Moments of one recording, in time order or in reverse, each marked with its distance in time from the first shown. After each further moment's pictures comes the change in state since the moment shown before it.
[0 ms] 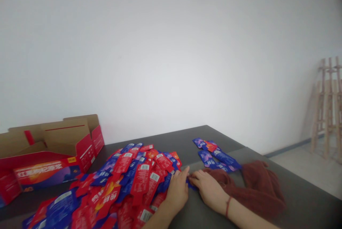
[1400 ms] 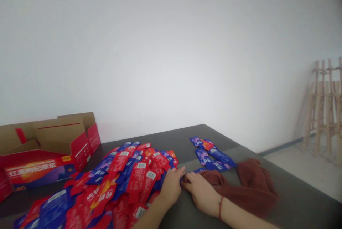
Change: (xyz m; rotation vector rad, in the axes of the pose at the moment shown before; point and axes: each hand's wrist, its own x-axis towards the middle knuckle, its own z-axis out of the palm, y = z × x) left_hand 0.005 0.000 -0.017 0.020 -0.059 -0.021; right_hand -0.004 -0.017 -0.003 0.003 -0.101 -0.080
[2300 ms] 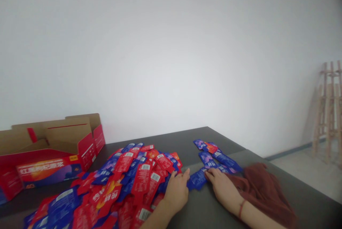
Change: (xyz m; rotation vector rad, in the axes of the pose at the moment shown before) left_hand -0.008 0.016 -0.010 0.100 -0.080 0.068; right_hand -0.026 0.056 0.009 -0.151 0.198 0.298
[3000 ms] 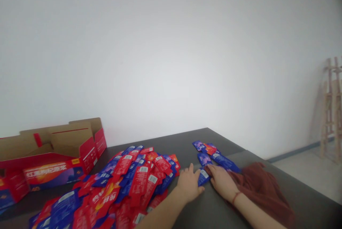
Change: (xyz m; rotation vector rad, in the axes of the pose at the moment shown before) left_hand 0.043 0.047 0.000 0.290 -0.053 0.004; right_hand 0.018 0.042 0.015 0.057 -0.005 0.156
